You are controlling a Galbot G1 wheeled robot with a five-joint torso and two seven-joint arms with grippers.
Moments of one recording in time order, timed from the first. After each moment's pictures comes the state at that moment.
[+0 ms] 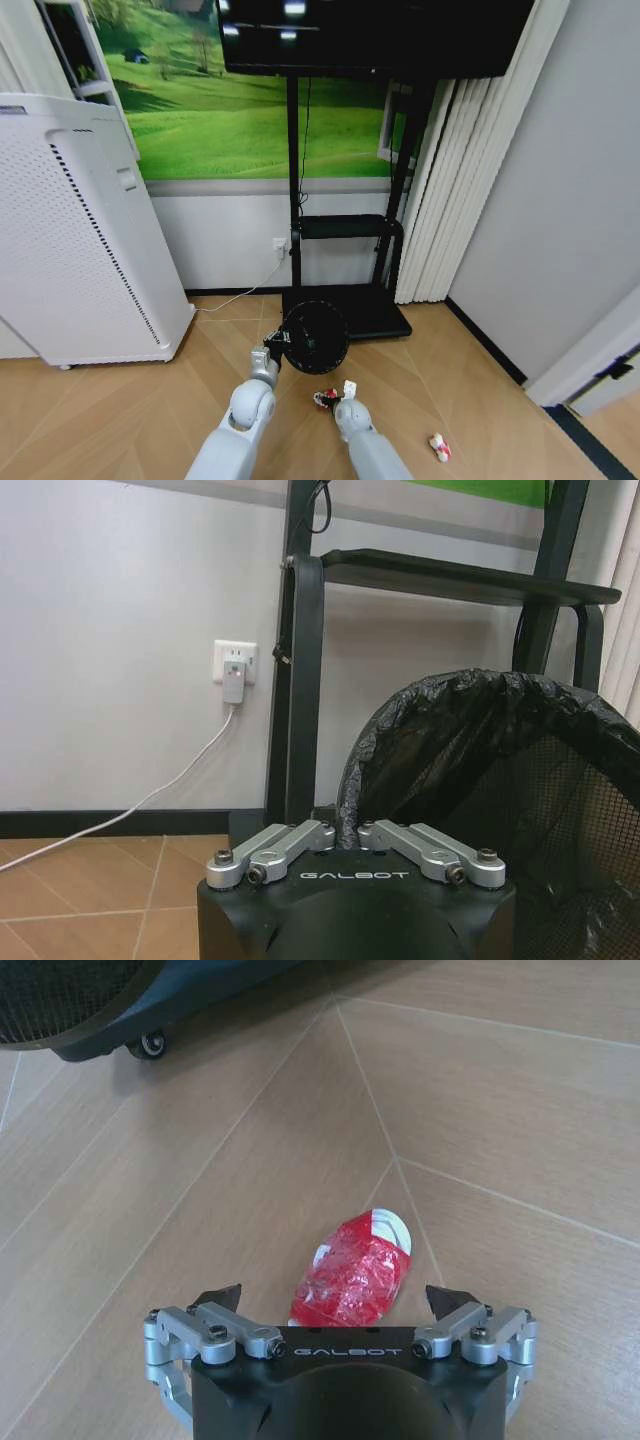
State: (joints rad) left arm 1.14 -1.42 -0.19 -1.75 -0.26 0.24 -0.18; right arm -0.99 1.57 0.25 1.04 0.60 -0.46 0.29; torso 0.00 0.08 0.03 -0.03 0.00
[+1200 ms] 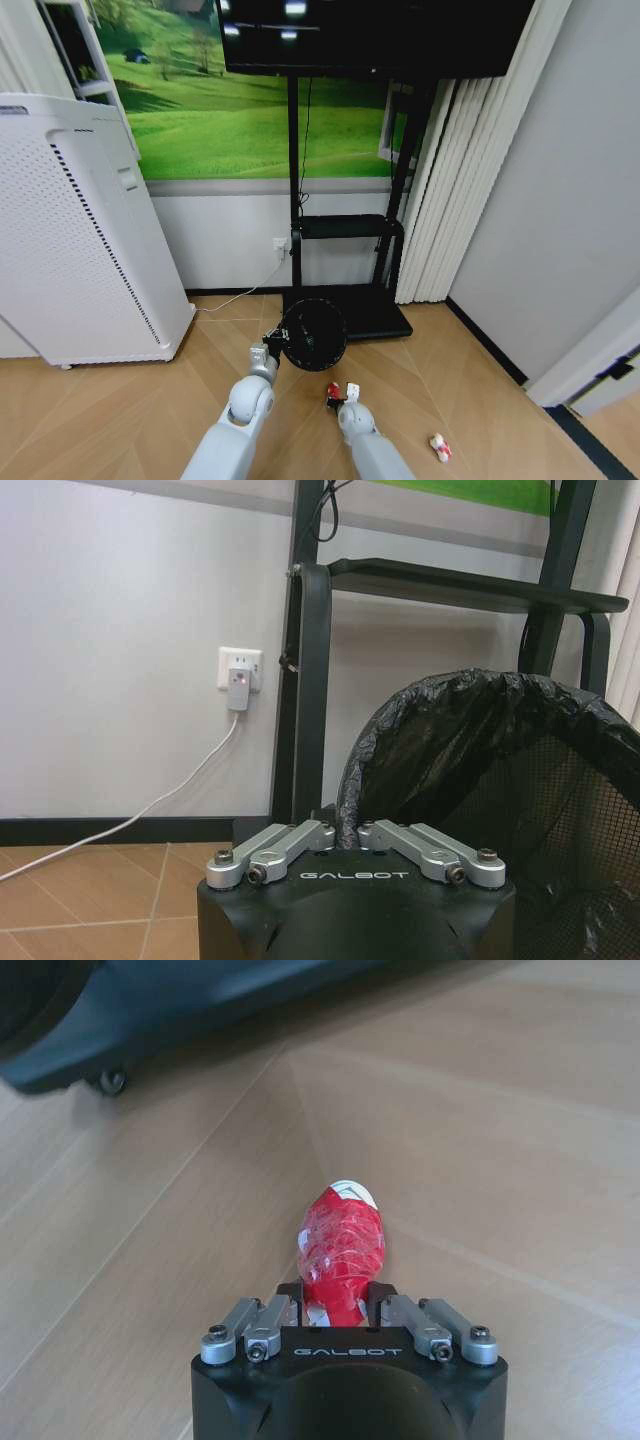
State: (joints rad) left arm 1.12 -1.40 -0.20 -1.75 -0.29 0.25 -0.17; right arm -1.01 1.53 0.30 1.09 0.55 -0.43 0.27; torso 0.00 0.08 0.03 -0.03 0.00
